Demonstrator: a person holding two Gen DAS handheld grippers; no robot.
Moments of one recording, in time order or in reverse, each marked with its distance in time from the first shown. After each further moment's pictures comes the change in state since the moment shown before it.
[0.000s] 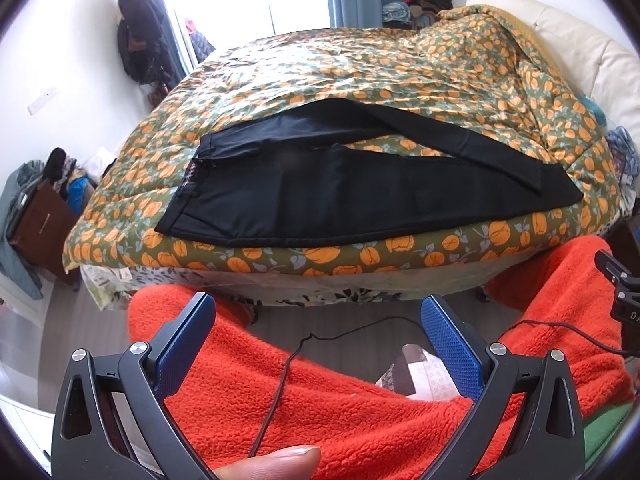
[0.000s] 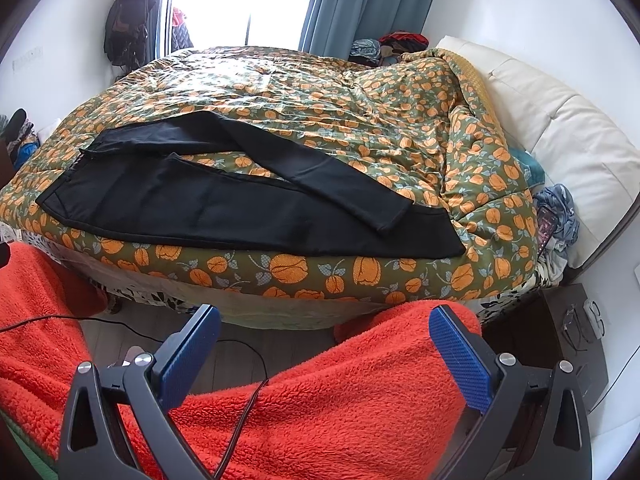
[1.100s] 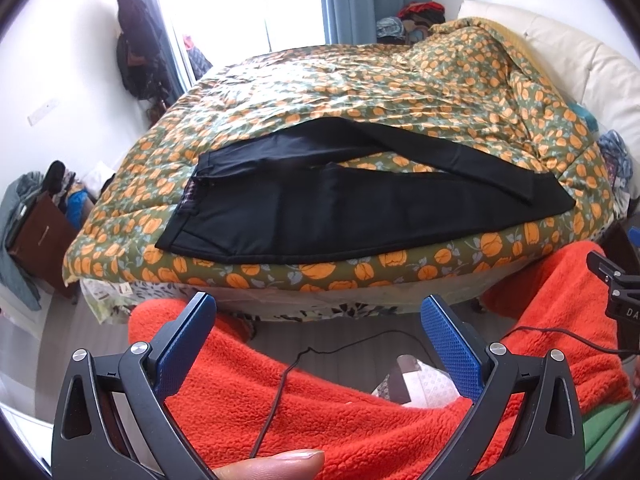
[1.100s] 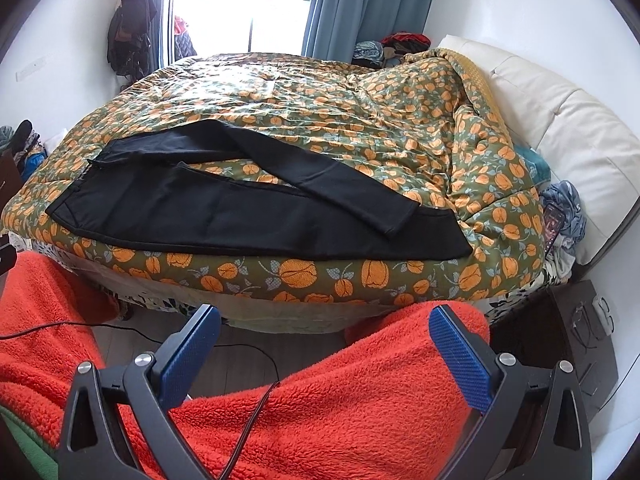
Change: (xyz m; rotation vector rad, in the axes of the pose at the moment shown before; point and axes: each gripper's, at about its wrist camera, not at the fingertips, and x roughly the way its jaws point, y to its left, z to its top) left arm -0.013 0.000 -0.002 0.006 -0.068 -0.003; right arm -0.005 0.001 0.001 0.021 -0.014 0.023
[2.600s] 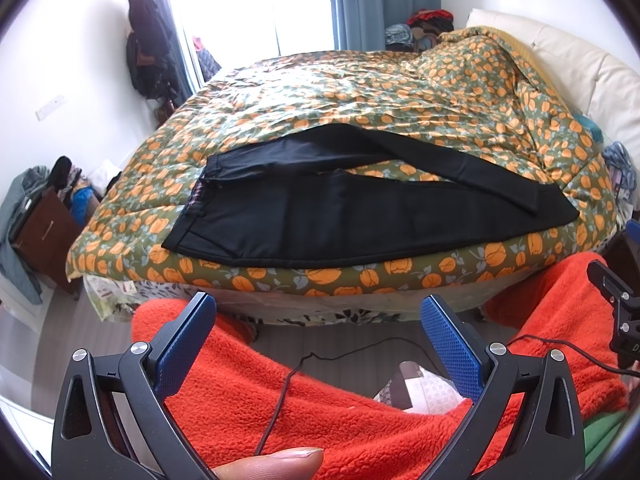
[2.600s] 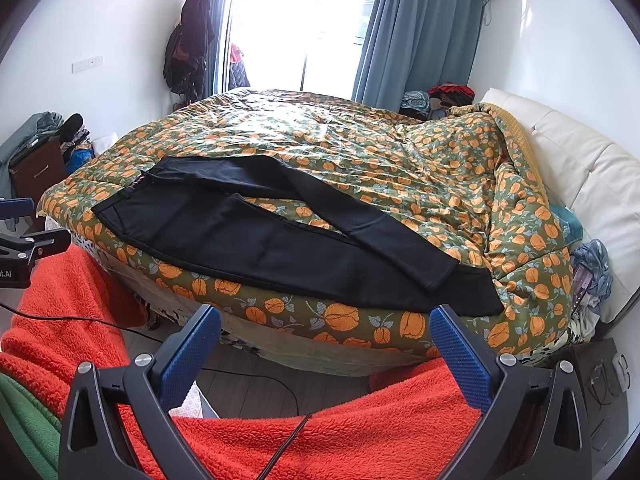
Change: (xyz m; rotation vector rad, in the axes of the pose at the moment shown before) left arm -0.004 0.004 0.000 -0.034 -0.031 0.018; right arm -0.027 0.024 0.001 -0.111 -0.182 0.140
